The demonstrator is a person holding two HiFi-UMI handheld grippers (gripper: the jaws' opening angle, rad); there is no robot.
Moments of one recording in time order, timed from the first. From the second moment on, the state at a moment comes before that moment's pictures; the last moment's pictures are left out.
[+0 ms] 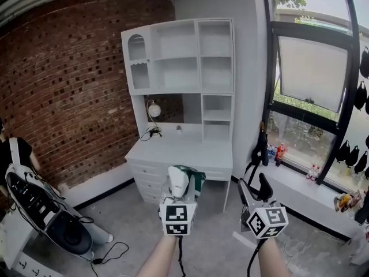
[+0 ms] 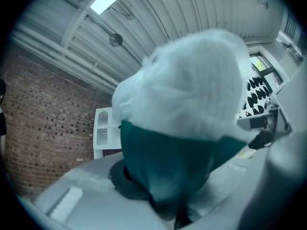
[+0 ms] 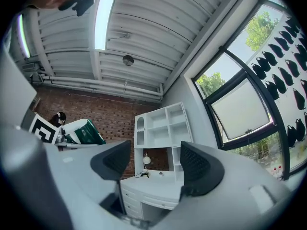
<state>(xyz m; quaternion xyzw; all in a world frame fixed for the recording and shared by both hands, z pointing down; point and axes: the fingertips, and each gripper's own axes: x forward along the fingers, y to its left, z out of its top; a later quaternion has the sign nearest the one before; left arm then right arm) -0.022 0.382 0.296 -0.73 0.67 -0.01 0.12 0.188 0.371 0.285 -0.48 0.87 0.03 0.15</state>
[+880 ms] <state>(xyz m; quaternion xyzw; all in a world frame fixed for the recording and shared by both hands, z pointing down) -0.089 0.243 0.280 -0.76 0.64 0.01 0.12 0.117 0.239 0.280 -0.50 0.85 0.02 0.14</state>
